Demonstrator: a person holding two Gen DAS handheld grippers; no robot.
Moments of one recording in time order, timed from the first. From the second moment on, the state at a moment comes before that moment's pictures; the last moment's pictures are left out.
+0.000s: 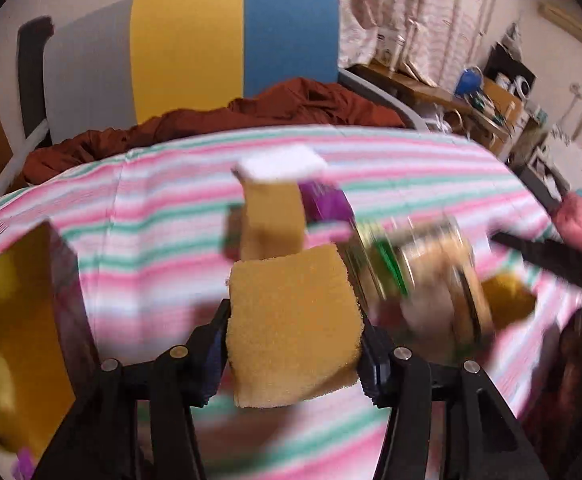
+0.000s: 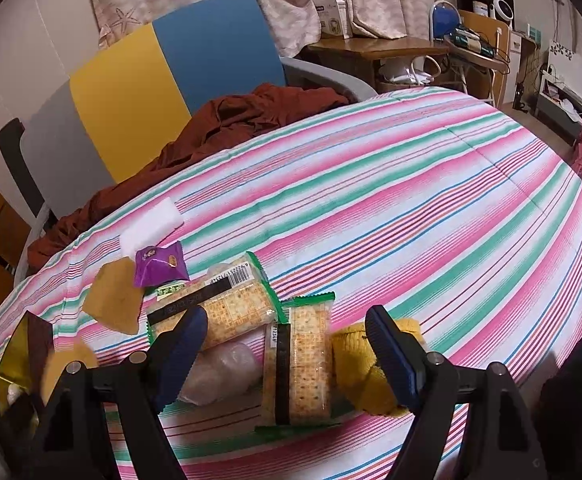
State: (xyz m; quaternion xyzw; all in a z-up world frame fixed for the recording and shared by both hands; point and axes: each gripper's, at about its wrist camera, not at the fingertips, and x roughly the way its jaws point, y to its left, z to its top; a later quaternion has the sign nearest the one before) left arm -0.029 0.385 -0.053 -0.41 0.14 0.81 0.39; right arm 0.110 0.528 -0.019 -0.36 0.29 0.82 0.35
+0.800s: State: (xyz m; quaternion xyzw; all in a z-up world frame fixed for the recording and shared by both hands) left arm 0.040 0.360 -0.108 -0.36 0.17 0.81 0.42; right arm 0.099 0.516 -0.012 -0.35 0.26 0.84 0.32
